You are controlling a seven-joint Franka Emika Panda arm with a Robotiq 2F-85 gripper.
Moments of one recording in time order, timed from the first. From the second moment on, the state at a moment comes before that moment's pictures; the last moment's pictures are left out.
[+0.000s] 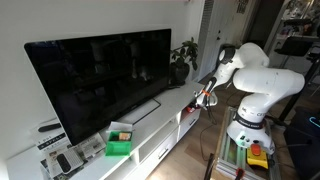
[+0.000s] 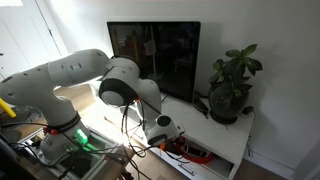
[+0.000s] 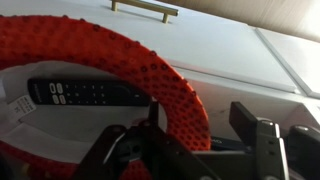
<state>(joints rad) -1.22 1.32 0.19 -1.84 -0.52 3.41 -0.71</state>
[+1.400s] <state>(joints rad) -1.23 1.35 0.20 -1.76 -0.57 3.35 -0.63</state>
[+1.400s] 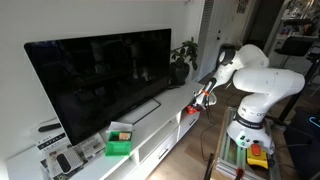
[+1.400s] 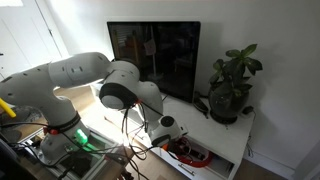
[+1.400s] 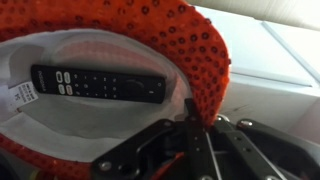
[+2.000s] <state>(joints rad) -1.17 1.31 0.11 -1.74 -0.52 3.29 -0.50</state>
